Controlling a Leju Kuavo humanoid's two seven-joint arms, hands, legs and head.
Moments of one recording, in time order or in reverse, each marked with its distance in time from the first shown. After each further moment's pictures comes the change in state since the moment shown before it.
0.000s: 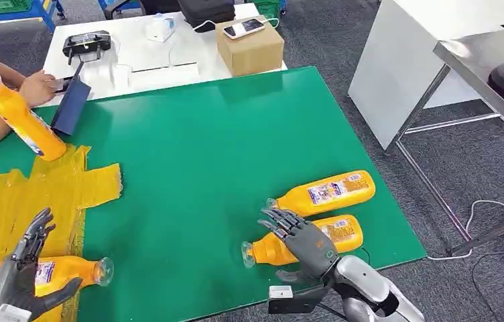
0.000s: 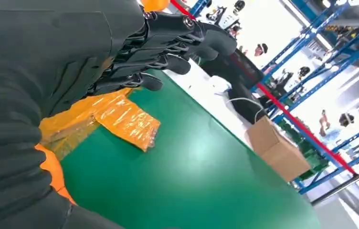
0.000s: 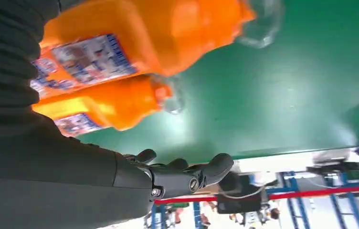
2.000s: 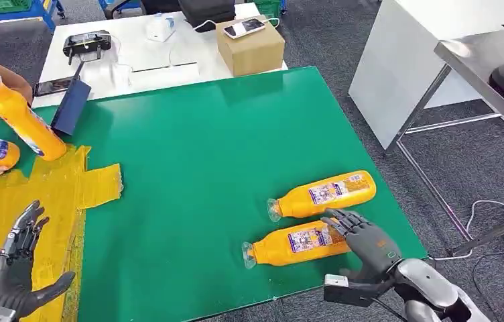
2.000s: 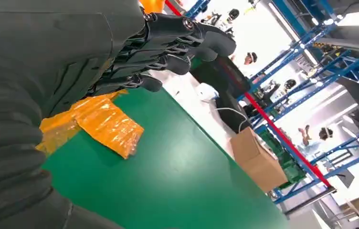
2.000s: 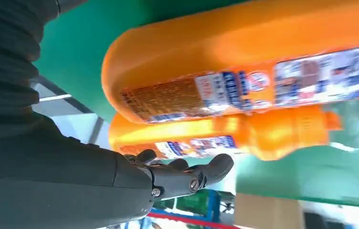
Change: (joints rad) left arm -0.028 -0.015 0.010 -0.018 0.068 -0.029 0.000; right arm 0.135 -0.224 -0.228 -0.096 -0.025 0.134 0.064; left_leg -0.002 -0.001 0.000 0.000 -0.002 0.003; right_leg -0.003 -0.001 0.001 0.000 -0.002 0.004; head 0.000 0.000
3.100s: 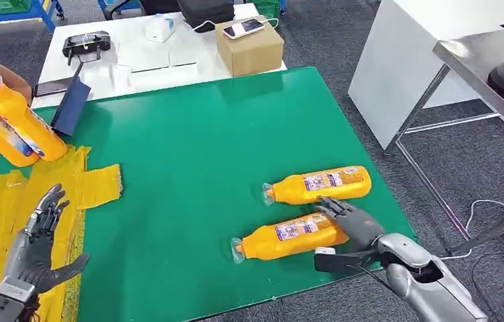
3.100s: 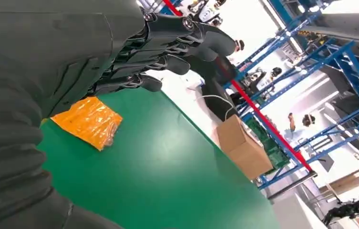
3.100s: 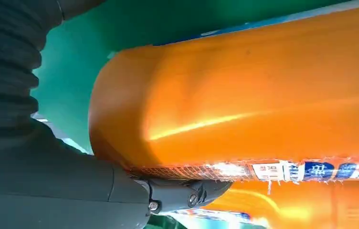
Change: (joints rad) left arm -0.129 0.049 -0.107 0.119 0.019 0.015 0.000; right arm -0.262 0.100 0.119 0.363 0.001 0.096 -0.050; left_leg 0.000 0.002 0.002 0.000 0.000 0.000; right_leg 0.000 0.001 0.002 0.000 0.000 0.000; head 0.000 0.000
